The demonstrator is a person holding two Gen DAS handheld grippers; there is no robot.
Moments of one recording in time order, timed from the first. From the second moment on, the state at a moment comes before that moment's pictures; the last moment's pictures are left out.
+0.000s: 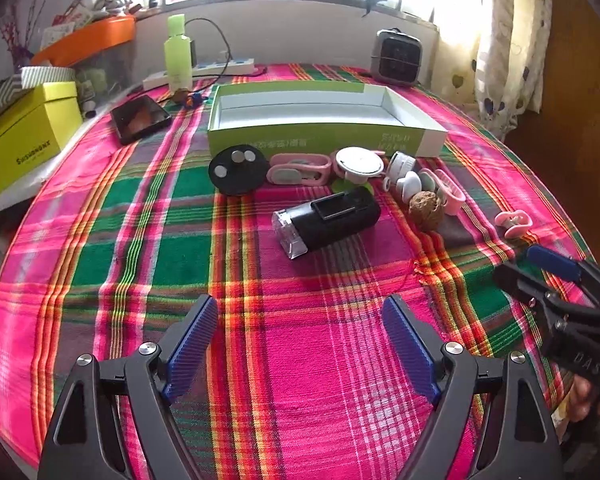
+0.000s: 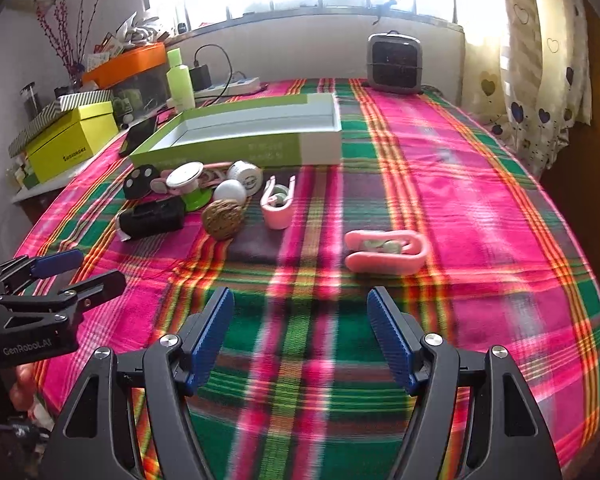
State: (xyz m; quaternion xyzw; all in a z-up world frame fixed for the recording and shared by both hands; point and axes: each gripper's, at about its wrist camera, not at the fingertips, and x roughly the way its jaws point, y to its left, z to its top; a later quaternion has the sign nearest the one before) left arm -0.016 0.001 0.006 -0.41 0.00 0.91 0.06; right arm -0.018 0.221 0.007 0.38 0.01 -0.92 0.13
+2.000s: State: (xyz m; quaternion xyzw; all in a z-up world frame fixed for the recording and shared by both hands) left arm -0.061 0.028 0.010 -0.44 0.01 0.88 0.16; right arm -0.068 0.237 0.005 0.41 0.05 -0.88 0.23
